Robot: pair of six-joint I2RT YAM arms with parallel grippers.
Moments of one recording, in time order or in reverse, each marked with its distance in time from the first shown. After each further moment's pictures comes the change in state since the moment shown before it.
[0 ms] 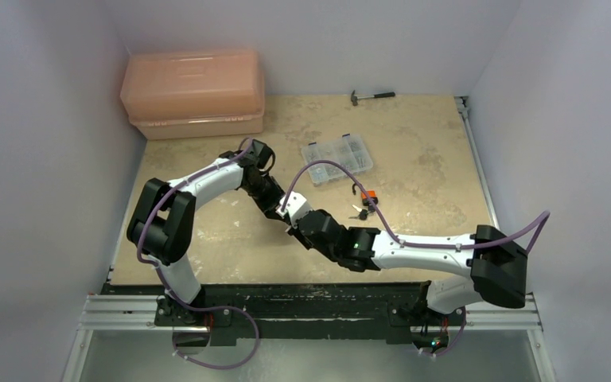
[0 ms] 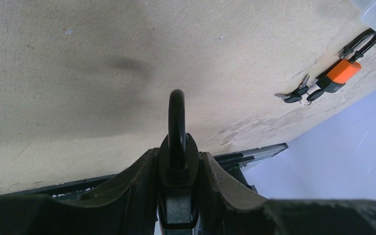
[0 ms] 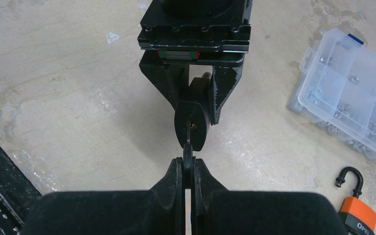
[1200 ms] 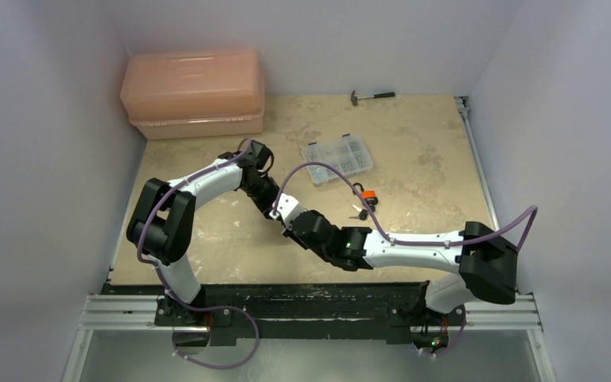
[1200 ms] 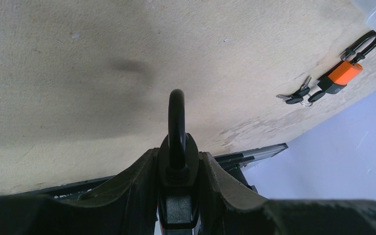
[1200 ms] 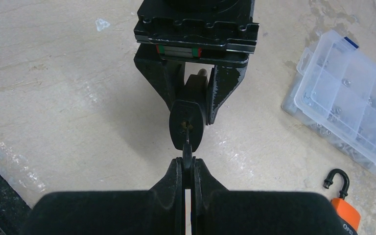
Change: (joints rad) left arm 0.006 0.000 -0.015 0.011 0.008 0.006; right arm 0.004 0.065 0.035 -0.023 0.031 -0.056
